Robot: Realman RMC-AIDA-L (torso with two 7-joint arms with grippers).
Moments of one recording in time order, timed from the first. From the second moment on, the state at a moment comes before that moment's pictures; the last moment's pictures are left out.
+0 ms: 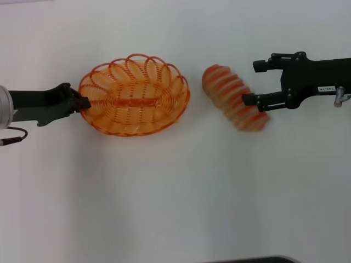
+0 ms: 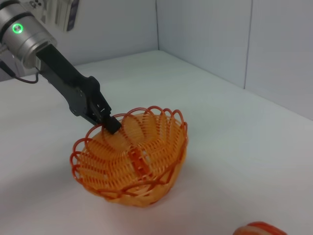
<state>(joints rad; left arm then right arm) -0.37 -2.18 1.04 1.12 2.29 1.24 -2.91 0.53 2.07 -0.61 -0.78 -2.21 -1.55 1.31</state>
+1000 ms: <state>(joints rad) -0.36 -2.17 1.03 1.16 2.29 1.33 -2.91 0.53 2.06 -0.61 -0.78 -2.22 -1.55 1.30</state>
